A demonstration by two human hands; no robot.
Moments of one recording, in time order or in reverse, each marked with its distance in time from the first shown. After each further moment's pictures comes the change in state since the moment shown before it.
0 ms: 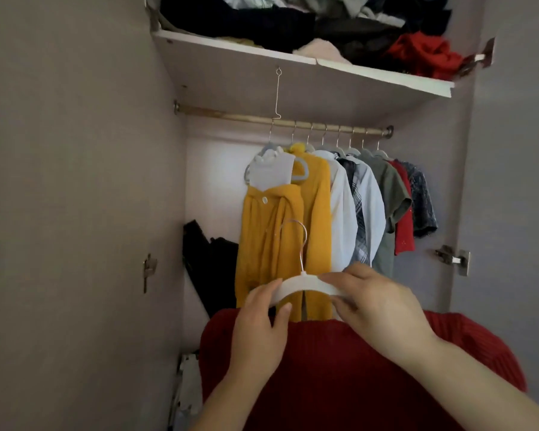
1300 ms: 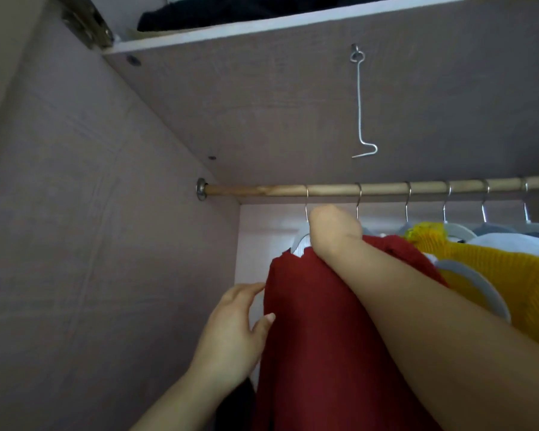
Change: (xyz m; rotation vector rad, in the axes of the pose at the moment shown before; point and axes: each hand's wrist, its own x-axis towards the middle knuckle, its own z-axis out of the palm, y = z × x) left_hand 0.421 -0.173 -0.002 0.514 0.318 0.233; right_hand 0.511 0.109 0.259 -0.023 0.040 0.129
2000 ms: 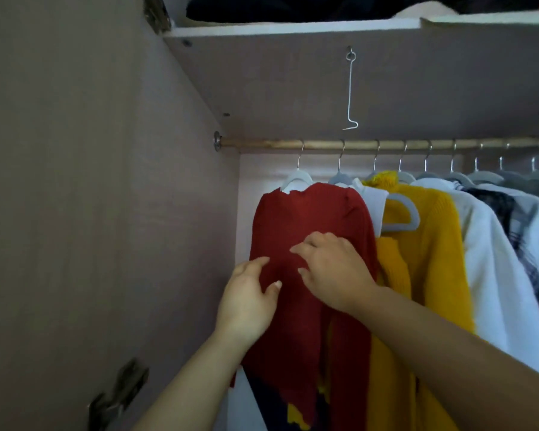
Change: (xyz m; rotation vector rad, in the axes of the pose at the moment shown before) left_hand -0.114 0.056 -0.076 -0.140 -0.164 -0.255; right_hand -0.215 -0.031 -0.041 0.096 -0.118 -0.310
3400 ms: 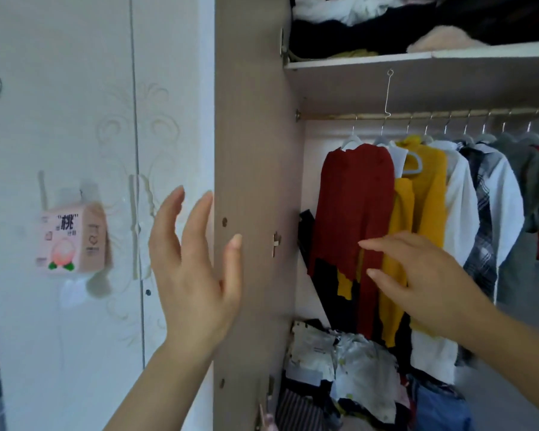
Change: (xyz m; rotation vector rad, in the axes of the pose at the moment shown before) left_hand -0.334 0.142 -0.331 0.200 0.624 0.251; right_hand -0.289 -0.192 -0.269 0.426 0.004 0.004
